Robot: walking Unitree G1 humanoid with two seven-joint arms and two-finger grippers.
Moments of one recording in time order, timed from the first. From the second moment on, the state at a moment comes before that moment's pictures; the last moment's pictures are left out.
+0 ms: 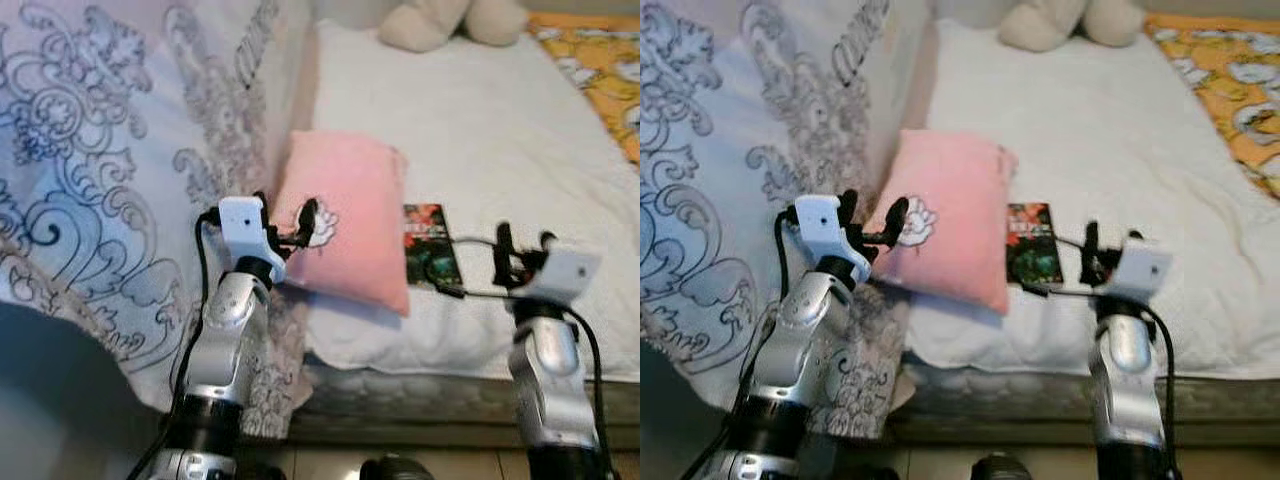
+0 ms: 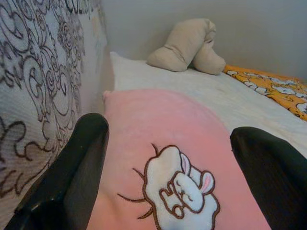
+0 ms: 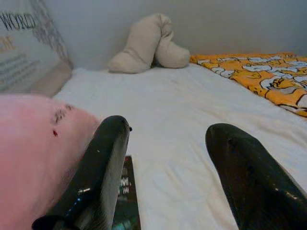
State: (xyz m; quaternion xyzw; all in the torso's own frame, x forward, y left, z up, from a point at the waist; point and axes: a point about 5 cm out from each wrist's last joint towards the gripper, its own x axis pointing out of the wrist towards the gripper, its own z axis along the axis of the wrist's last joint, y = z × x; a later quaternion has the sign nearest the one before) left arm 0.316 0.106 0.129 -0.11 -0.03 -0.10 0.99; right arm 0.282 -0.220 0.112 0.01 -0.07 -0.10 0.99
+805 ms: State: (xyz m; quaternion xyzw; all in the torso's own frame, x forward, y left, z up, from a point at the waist) left arm 0.329 0.109 0.124 -0.09 -0.03 -0.10 0.99; right arm 0.290 -0.223 0.100 -0.02 -0.03 -0.10 0.99
